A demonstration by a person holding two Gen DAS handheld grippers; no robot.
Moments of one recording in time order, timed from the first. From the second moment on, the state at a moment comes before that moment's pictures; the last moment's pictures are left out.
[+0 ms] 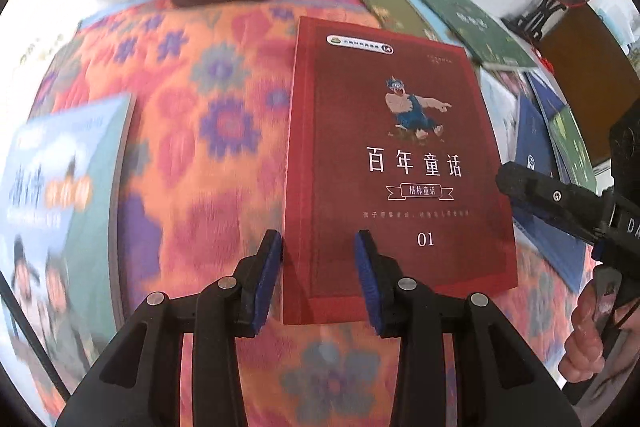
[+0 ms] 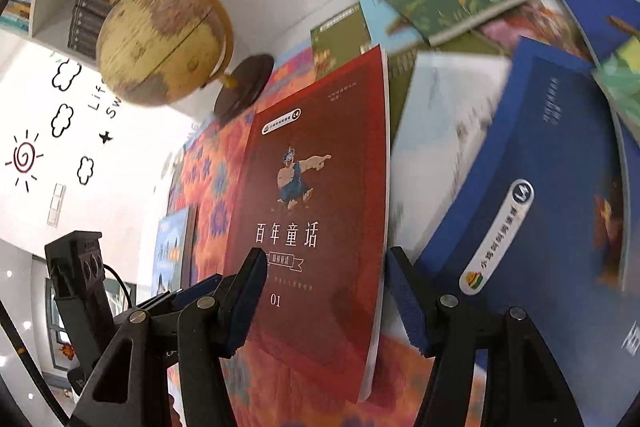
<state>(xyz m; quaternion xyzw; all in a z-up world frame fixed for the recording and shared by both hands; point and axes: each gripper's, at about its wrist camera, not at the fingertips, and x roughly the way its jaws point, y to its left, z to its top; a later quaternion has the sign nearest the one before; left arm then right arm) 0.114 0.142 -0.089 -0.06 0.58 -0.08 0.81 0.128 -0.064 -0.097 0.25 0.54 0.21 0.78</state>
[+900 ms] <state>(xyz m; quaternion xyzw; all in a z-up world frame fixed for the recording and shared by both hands) 0.104 0.161 -0.103 -0.18 0.54 -0.22 0.79 0.048 -0.086 -0.113 0.25 0.49 0.23 0.80</state>
